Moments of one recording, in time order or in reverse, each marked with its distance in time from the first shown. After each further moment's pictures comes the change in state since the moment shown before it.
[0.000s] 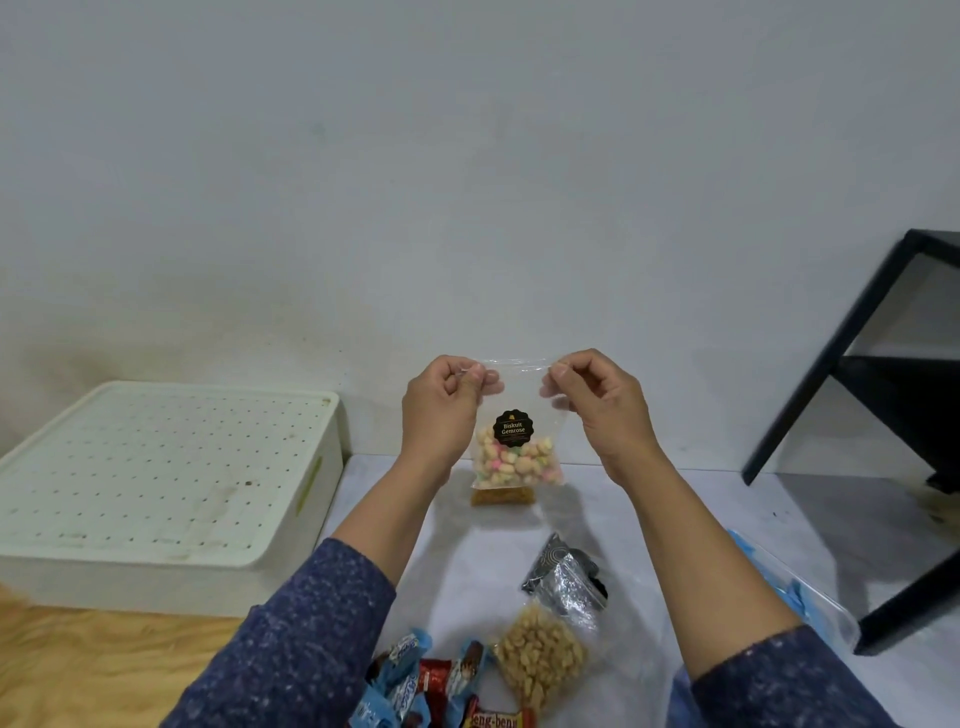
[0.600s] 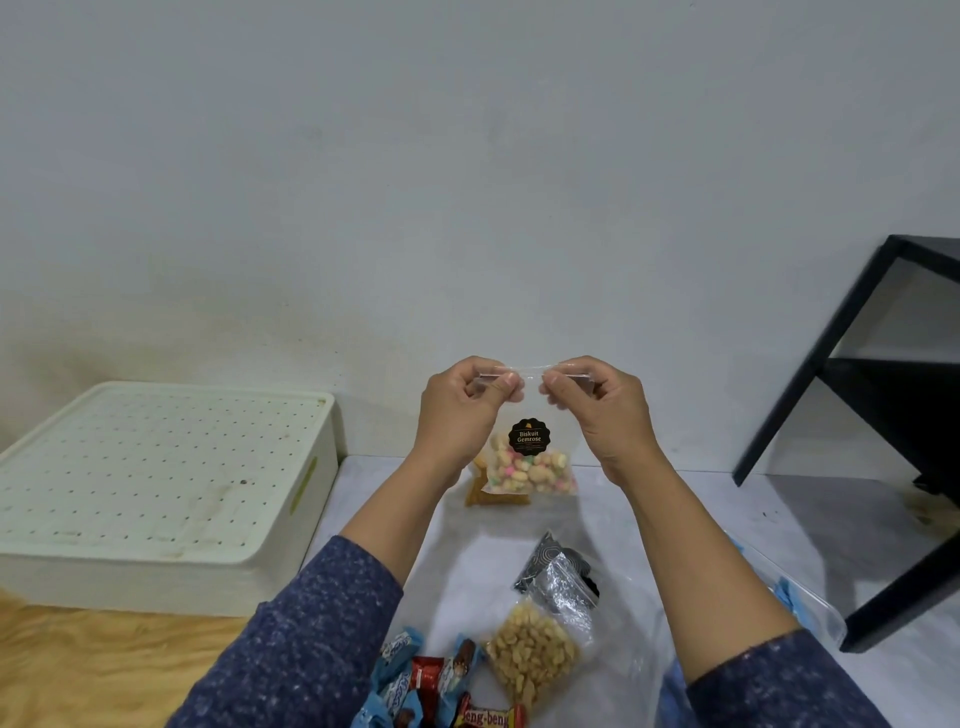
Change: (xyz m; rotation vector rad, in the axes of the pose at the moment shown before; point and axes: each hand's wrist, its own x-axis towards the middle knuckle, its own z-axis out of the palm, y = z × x) left_hand -0.012 0.010 0.015 -0.007 -0.132 0.023; right_hand -0.009 -0.008 -0.007 0.010 0.011 -0.018
